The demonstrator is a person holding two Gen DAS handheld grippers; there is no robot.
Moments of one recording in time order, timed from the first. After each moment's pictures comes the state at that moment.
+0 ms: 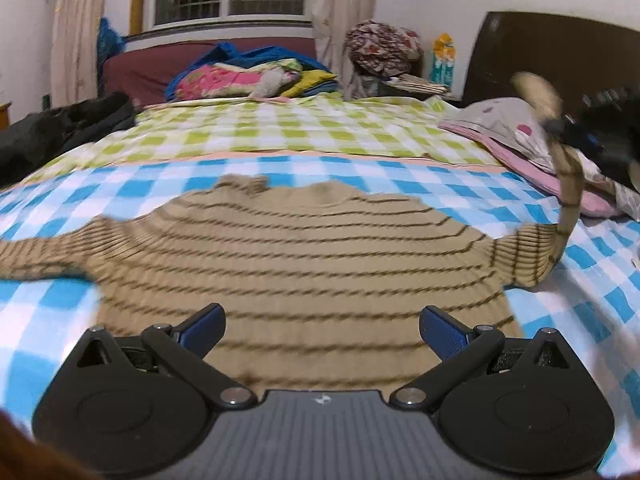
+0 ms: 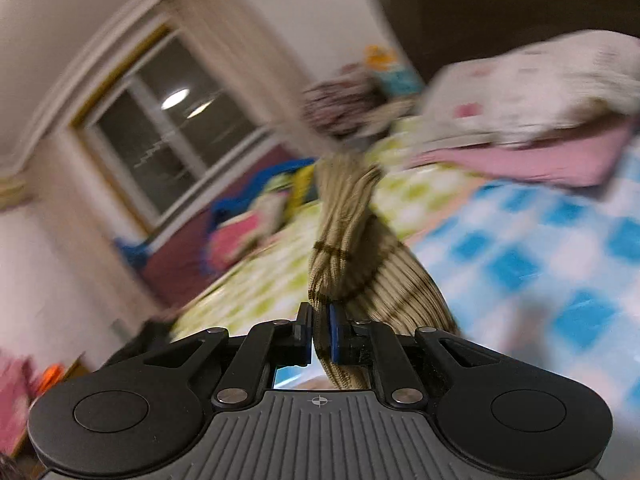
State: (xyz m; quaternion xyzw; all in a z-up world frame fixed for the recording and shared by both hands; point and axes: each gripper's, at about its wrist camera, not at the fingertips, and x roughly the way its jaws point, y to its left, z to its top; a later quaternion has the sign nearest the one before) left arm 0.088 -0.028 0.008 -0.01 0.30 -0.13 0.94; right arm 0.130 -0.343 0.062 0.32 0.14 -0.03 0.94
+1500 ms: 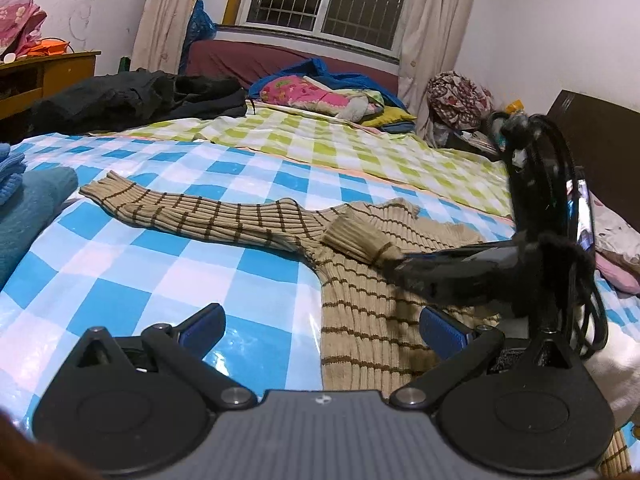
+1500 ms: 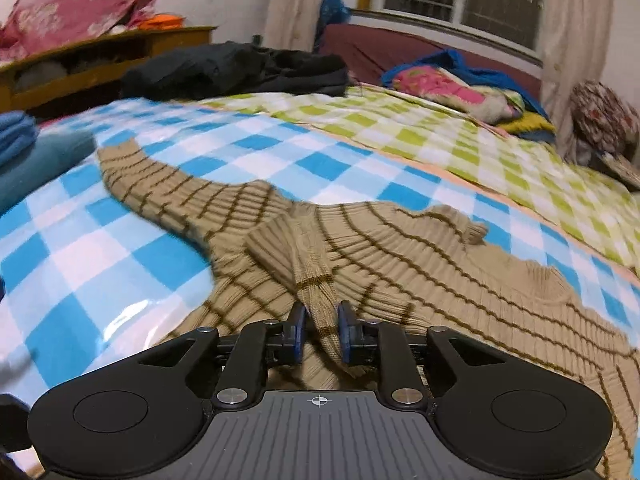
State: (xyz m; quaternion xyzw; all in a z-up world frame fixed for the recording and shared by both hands) left arm 0.059 0.149 -0.001 -0.11 0.27 -0.06 0.95; right arm 0.197 0.017 -0.026 -0.13 0.31 0.16 0.93
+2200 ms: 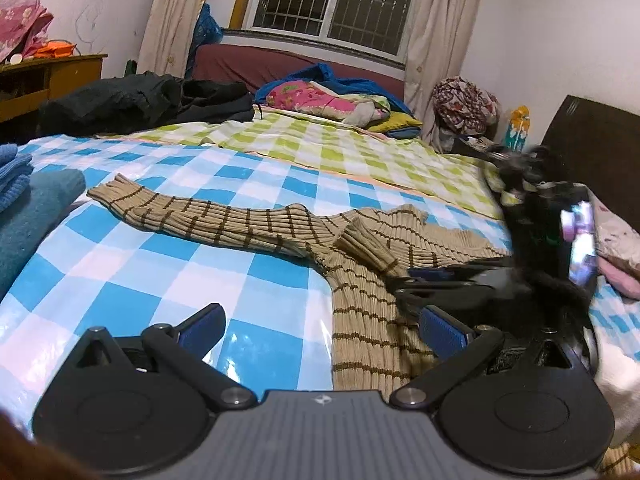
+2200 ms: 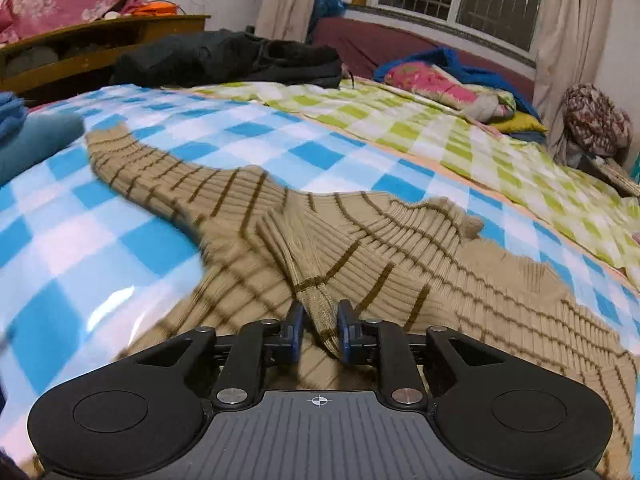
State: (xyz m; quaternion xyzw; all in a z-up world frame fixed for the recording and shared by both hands) left arm 0.059 0.152 -0.002 -0.11 0.27 -0.06 0.96; right arm 0.193 0.024 -0.035 -0.16 0.30 0.15 0.93
